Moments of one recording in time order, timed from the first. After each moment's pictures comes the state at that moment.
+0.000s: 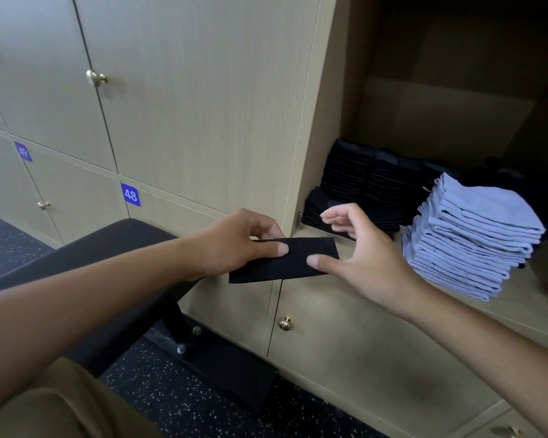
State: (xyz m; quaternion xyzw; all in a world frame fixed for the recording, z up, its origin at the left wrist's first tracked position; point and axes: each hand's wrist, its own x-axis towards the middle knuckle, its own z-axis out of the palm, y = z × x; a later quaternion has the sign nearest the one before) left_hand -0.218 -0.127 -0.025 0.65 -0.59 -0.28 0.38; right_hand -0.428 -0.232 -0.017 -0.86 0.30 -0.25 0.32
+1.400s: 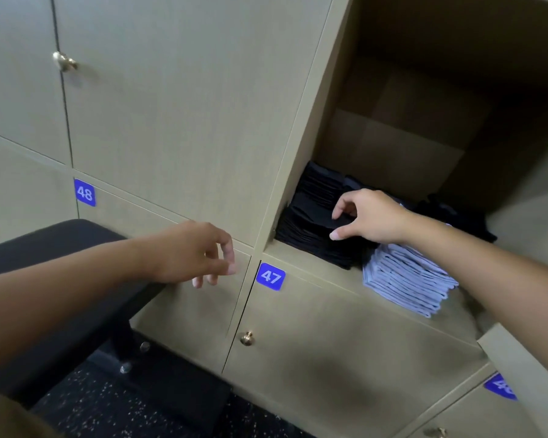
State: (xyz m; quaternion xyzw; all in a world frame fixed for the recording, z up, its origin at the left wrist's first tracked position) left_hand -0.184 -0.115 -0.021 0.70 -0.64 -0.22 0.23; right_hand -0.418 -0.330 0.063 -0.92 0.38 -0.07 0.05
